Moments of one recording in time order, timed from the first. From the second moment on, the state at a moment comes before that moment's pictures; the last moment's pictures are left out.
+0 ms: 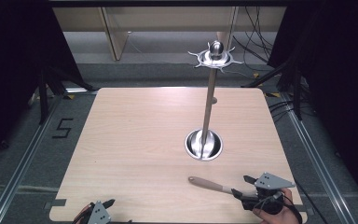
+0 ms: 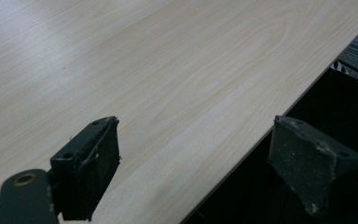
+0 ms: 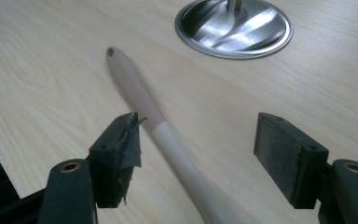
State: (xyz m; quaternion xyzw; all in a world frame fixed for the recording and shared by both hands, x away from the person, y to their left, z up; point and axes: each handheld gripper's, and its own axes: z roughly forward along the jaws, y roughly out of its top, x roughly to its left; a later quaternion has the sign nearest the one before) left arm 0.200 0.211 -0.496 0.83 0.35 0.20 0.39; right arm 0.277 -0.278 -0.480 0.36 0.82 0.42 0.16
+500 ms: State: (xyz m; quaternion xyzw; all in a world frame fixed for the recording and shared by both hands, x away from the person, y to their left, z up) left arm 0.200 0.211 -0.496 0.83 0.35 0.20 0.39; right arm 0.288 -0.264 -0.464 0.33 0.85 0.39 0.15
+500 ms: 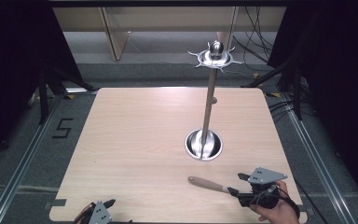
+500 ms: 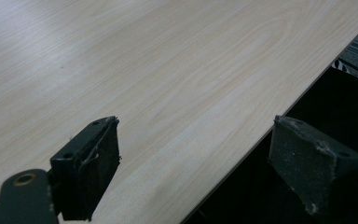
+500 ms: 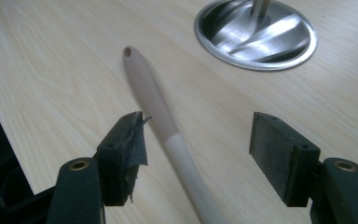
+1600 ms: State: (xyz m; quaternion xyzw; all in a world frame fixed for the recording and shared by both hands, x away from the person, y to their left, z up) left arm 0.200 0.211 -0.496 0.83 0.35 0.20 0.39; right arm 0.333 -0.203 -0.475 0.26 0.94 0.20 0.07
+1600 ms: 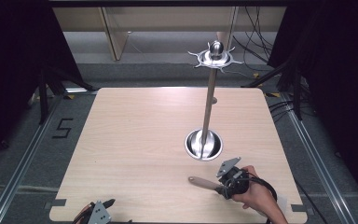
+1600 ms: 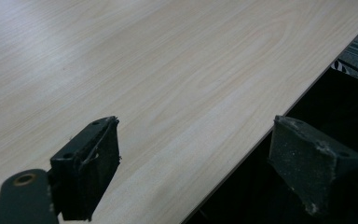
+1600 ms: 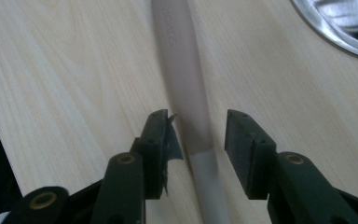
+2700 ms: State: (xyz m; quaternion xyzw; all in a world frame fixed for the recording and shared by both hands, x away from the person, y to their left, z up) left arm 0.200 0.212 -0.496 0.83 0.34 0.21 0.38; right arm 0.346 -0.187 -0.477 0.21 0.97 0.11 0.05
